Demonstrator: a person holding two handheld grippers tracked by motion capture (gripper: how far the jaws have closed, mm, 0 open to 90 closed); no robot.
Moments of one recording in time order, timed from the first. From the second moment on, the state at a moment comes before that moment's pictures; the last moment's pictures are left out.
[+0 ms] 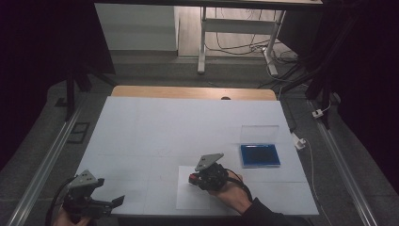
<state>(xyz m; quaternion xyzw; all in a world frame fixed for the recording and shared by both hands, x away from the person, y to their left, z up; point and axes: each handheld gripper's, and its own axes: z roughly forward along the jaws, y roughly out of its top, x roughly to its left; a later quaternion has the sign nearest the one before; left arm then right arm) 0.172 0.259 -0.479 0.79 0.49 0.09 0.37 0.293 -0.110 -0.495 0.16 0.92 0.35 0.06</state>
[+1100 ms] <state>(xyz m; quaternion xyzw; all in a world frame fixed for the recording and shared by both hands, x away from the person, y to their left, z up) 0.172 0.259 -0.478 0.79 0.49 0.09 0.37 0.304 -0.149 -0.470 0.21 0.90 0.38 0.07</state>
